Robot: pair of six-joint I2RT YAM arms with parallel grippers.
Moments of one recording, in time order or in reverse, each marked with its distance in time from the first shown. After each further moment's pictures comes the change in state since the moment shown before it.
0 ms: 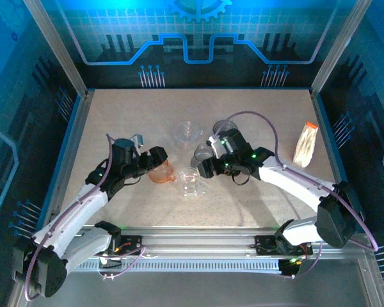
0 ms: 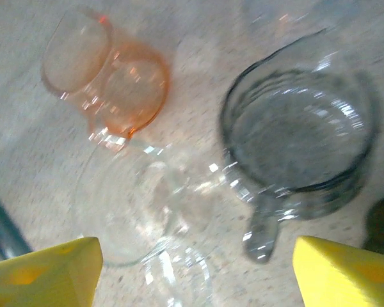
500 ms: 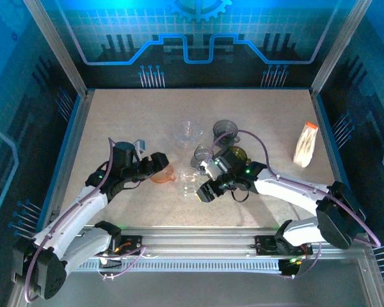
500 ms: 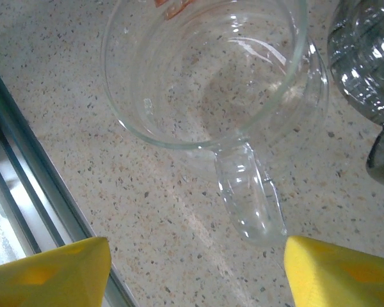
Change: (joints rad) left arm 0.000 -0.017 -0.033 -0.040 0.074 0.004; right arm 0.115 -0.014 -0.151 0.008 -0.062 -0.060
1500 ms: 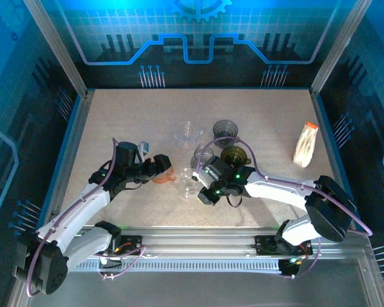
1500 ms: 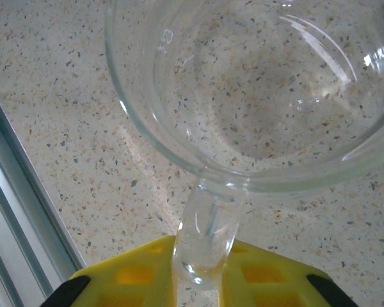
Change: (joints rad) left arm -0.001 0.046 -0.008 0.014 0.071 -0.004; right arm 0.100 0.078 0.000 0.018 0.097 -0.080
